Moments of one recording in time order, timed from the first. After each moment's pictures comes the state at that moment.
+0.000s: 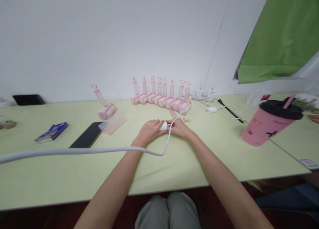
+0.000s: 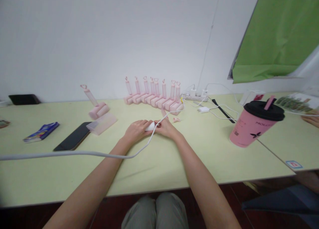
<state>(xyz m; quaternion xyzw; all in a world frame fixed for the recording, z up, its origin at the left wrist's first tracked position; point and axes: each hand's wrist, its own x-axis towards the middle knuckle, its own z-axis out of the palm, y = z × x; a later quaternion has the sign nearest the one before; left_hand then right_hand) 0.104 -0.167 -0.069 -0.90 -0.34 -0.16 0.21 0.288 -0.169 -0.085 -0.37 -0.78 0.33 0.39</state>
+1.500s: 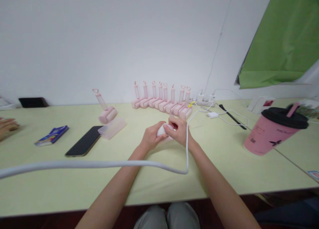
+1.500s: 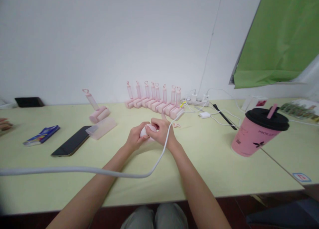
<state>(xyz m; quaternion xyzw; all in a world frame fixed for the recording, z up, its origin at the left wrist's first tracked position) 0.112 -0.183 -0.059 -0.87 -0.32 -0.38 -0.09 0.273 -0.215 -0.026 -0.43 -0.75 0.07 0.49</state>
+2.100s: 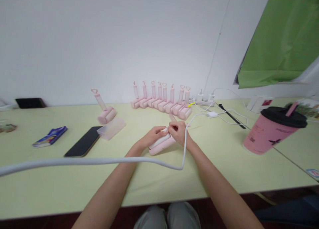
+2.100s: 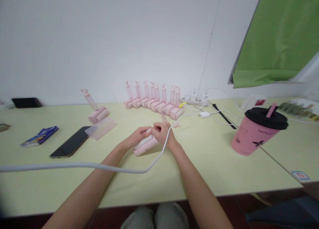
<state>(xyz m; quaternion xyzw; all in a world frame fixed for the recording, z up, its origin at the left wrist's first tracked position) 0.115 -0.172 -0.051 -0.83 -0.29 -0.26 -0.40 0.277 -0.198 -0.054 -0.44 -0.73 0.11 0.50</state>
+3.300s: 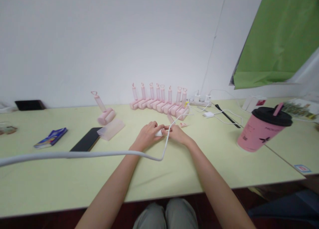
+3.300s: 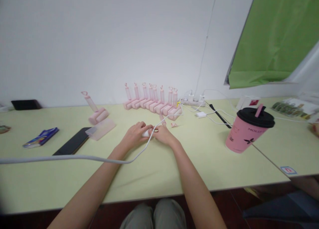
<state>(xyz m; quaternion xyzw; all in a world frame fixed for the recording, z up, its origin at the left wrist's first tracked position) 0.107 -0.174 -0.053 -0.90 -0.35 -0.20 0.16 0.288 -0.184 -0.071 -0.45 -0.74 0.35 0.37</state>
